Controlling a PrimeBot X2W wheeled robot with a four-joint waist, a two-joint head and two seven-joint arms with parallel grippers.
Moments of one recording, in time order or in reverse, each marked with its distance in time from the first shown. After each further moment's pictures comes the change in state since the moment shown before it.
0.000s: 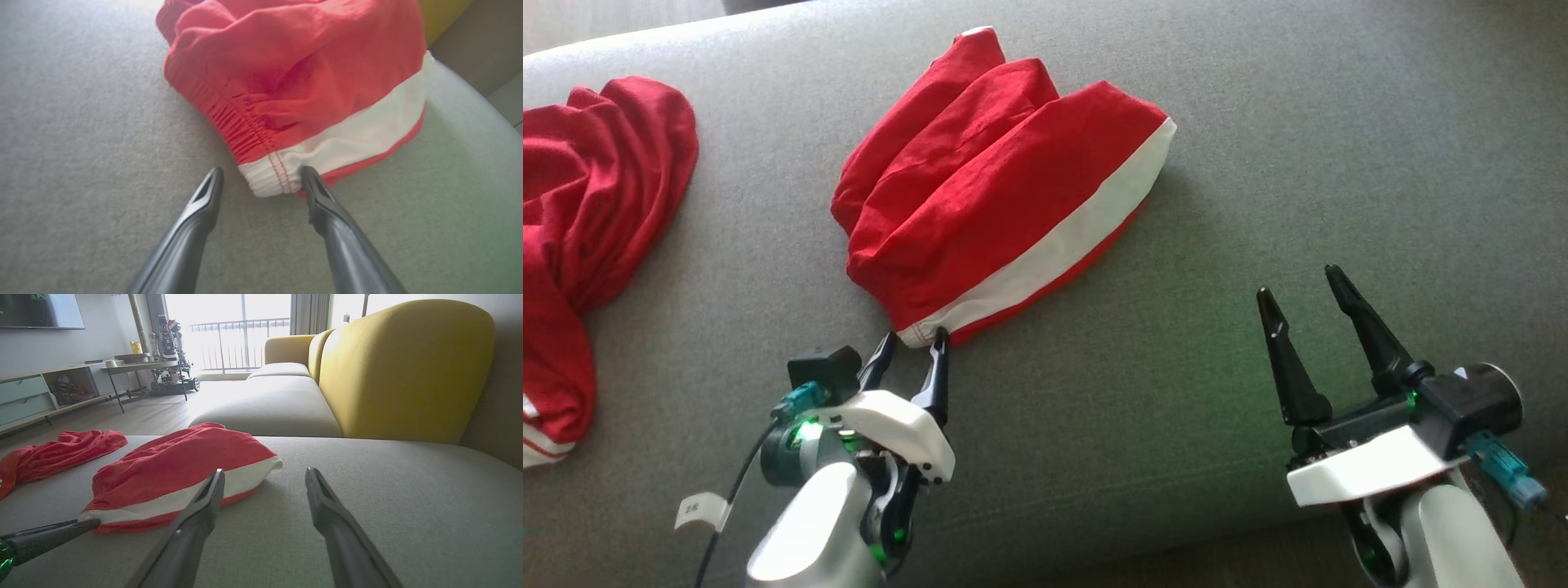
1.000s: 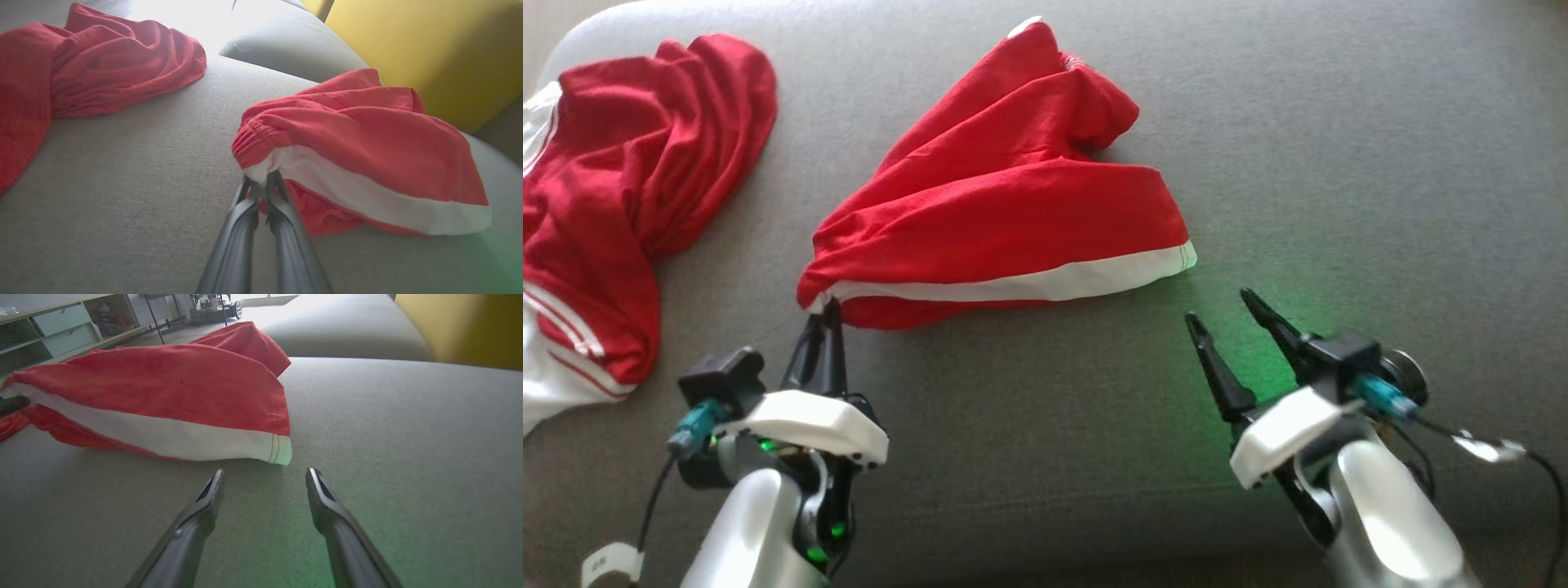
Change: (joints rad) left arm 0.140 0.051 0.208 -0.300 0.072 0.040 0.000; right arm -0.204 -0.002 0.105 0.435 -0.012 0.000 0.000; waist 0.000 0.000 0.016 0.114
